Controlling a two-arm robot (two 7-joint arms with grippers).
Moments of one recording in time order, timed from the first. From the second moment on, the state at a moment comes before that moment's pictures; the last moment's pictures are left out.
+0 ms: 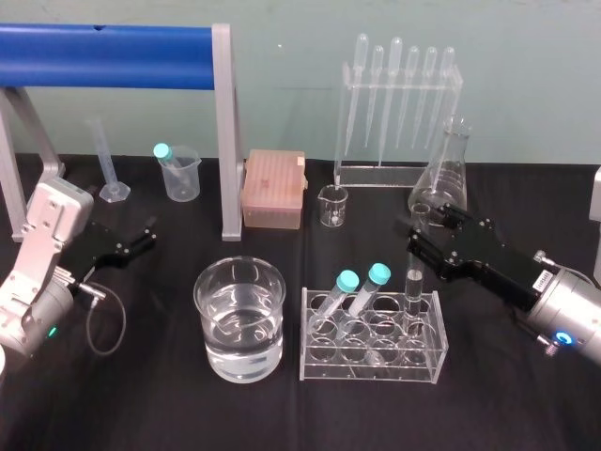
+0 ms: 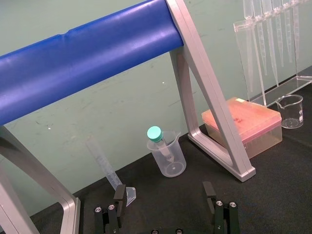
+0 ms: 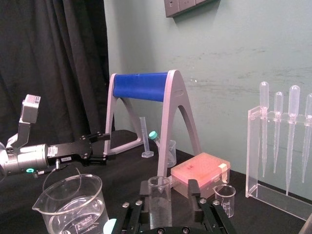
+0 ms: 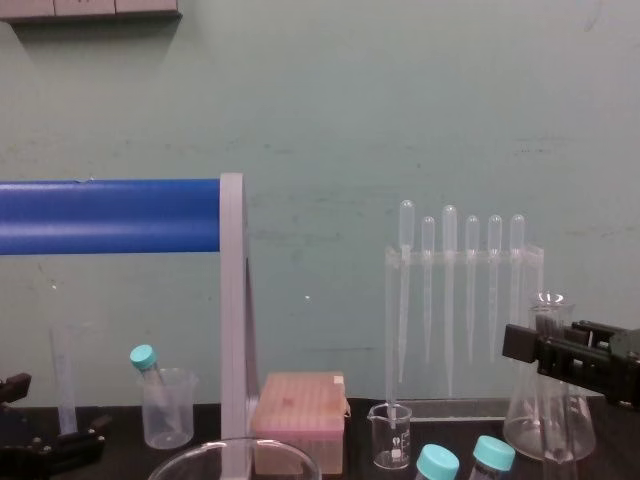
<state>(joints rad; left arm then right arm) -0.20 0.60 0.45 -1.41 -0.25 -0.12 0.03 0.17 0.56 -0.34 -1.52 0.66 -0.10 0.62</state>
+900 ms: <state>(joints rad) -0.20 0.60 0.45 -1.41 -0.25 -0.12 0.03 0.16 0.56 -0.31 -1.56 0.66 -0.15 0.61</state>
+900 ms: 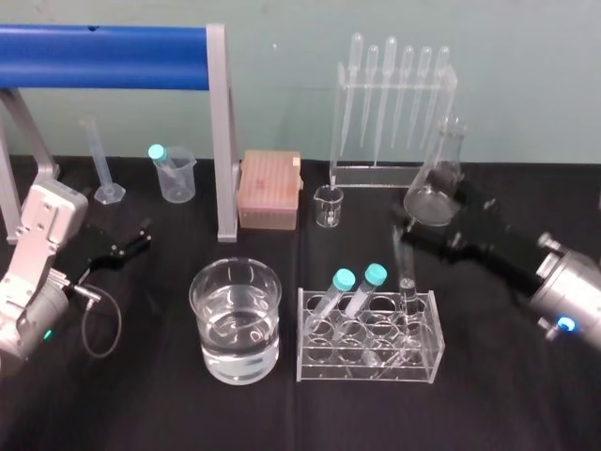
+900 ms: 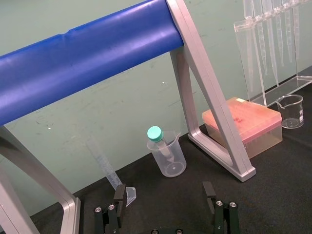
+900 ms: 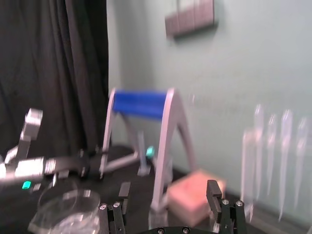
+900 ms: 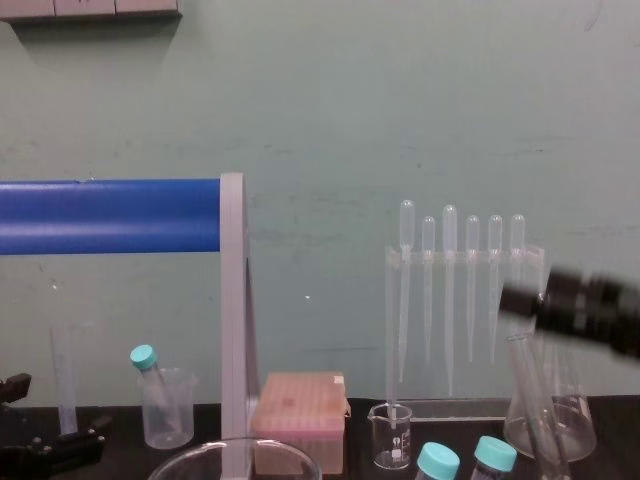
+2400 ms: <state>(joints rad) -0.20 0.60 0.45 -1.41 -0.25 -0.12 0.03 0.20 0.49 -0.25 -1.45 0.46 0.00 0.38</state>
